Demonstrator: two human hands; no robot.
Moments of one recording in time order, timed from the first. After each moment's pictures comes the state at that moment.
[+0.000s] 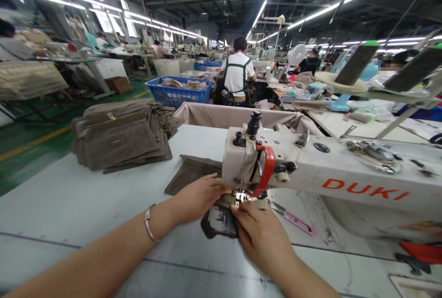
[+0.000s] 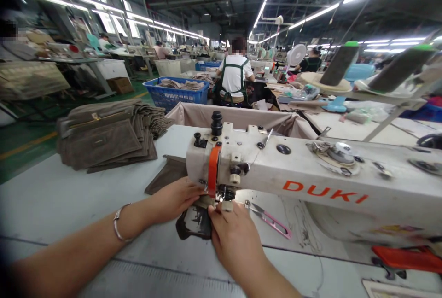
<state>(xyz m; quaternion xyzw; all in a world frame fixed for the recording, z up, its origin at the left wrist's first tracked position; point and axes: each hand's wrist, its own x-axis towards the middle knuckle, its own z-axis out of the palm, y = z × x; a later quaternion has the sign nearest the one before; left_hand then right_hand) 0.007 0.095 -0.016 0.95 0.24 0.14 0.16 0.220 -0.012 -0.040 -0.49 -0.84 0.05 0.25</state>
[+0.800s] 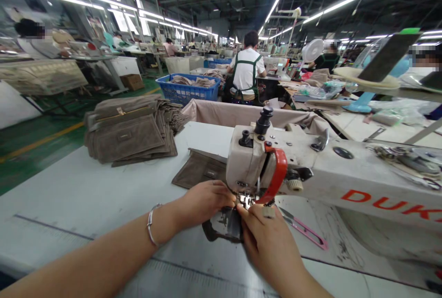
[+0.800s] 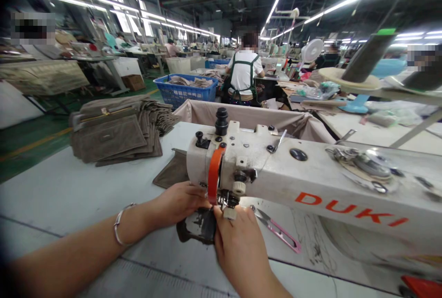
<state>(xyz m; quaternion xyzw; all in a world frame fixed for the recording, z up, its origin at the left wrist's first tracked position) 0.013 0.090 -0.026 0.96 0.18 0.18 0.13 0.224 -0.008 -0.048 -0.50 -0.83 0.02 0.25</state>
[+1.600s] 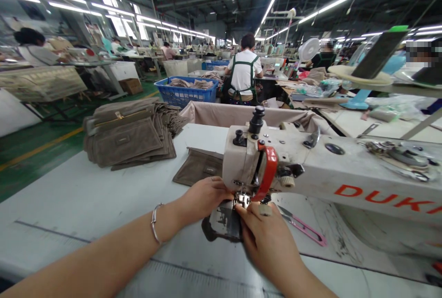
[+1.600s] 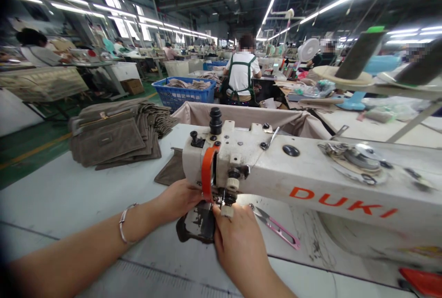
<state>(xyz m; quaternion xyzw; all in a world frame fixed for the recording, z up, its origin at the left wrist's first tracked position) 0.019 0.096 -0.027 0.96 0.23 0.17 0.09 0.222 -0.005 -0.045 -0.51 -0.82 0.05 0.24</state>
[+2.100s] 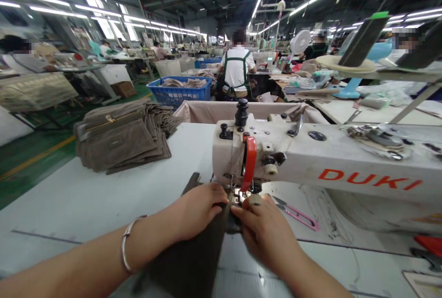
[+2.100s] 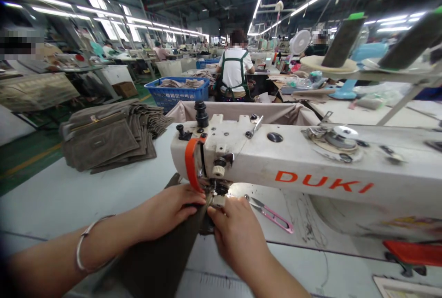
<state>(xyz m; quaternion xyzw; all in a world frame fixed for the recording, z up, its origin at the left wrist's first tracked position) 0.026 0.060 0.018 0.91 0.34 0.06 0.22 0.229 -0.012 -0.039 -0.48 -0.83 0.08 0.27</state>
